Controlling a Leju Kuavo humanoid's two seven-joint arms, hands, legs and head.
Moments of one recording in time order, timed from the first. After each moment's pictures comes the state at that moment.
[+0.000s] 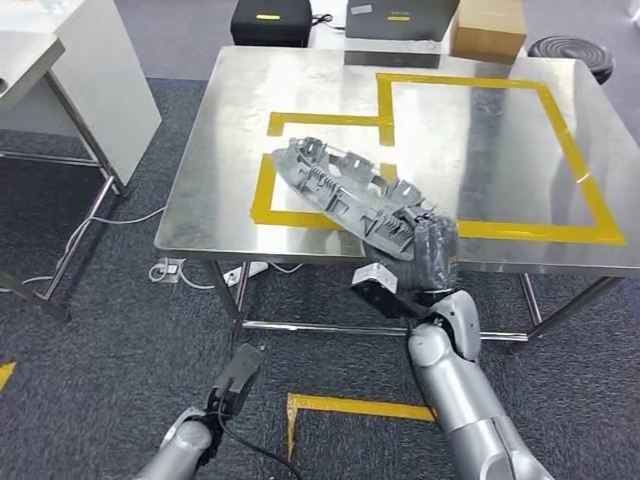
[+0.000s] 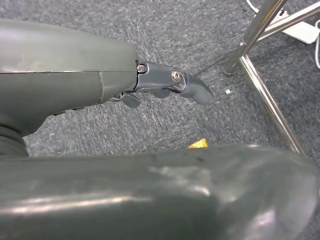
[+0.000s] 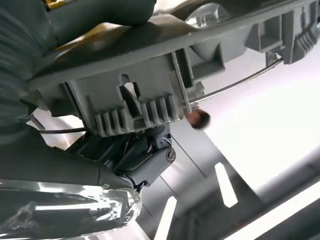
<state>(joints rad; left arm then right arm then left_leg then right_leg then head) -0.18 -0.21 0.12 -0.21 -0.68 -0.01 -0.49 -0.47 0.20 0.14 -0.85 0.85 -0.70 -0.59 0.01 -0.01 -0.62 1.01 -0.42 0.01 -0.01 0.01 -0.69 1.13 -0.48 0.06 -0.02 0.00</state>
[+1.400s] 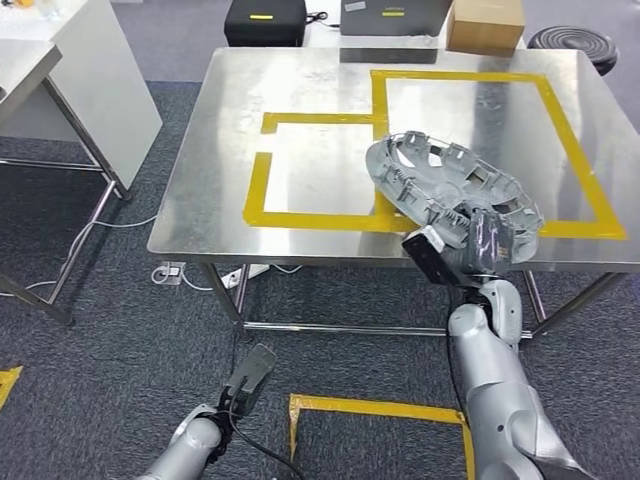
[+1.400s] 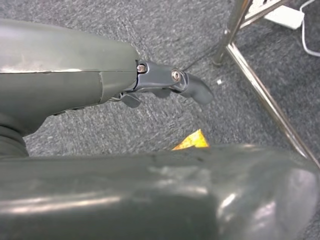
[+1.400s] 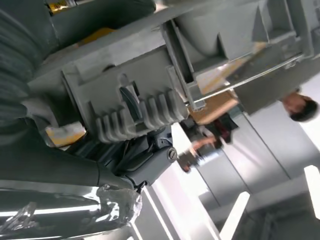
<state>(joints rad) -0.19 -0.22 0.08 -0.21 -0.69 -0.04 -0.47 -0.63 0.22 -0.31 -0.56 1.17 -0.70 -0.53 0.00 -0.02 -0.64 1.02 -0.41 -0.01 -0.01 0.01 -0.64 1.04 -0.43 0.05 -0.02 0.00</state>
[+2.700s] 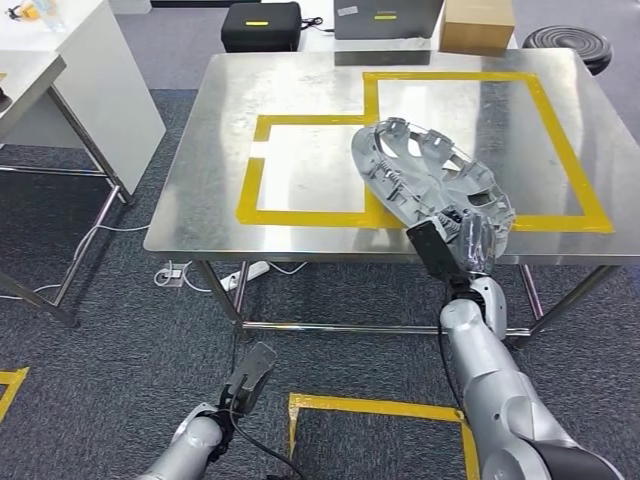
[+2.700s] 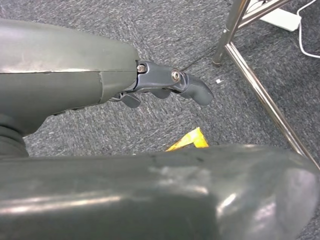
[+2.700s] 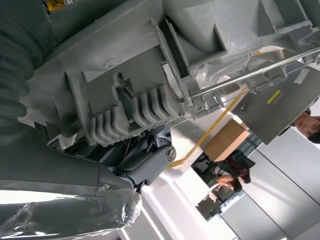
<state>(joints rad) -0.19 -0.22 0.07 -0.21 -0.67 -0.03 -0.47 -0.69 0.21 -0.21 -0.41 0.88 -0.64 -0.51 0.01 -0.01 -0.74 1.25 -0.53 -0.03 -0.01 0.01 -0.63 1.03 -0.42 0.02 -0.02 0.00</state>
